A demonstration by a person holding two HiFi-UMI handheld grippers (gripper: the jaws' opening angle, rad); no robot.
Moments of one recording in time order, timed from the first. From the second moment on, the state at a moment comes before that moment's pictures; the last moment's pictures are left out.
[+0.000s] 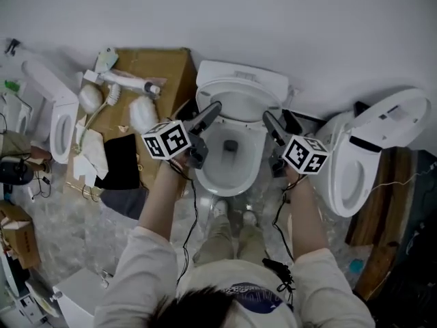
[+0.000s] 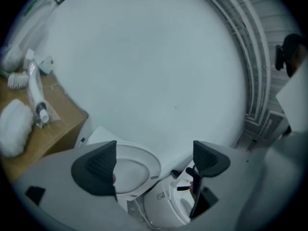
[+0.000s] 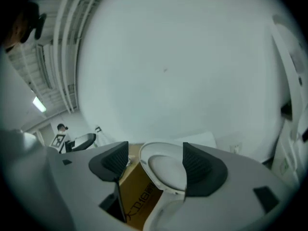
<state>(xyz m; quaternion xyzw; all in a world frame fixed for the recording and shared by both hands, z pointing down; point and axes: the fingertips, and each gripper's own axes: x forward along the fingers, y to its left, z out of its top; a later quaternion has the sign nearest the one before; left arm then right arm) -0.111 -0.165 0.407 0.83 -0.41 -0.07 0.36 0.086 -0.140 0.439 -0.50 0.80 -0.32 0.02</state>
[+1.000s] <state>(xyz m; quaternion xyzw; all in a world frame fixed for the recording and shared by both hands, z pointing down) -0.060 0.079 0.173 0.81 -0.56 -0.02 -0.16 0.040 0.071 0.200 -0.52 0.85 0.10 0.00</state>
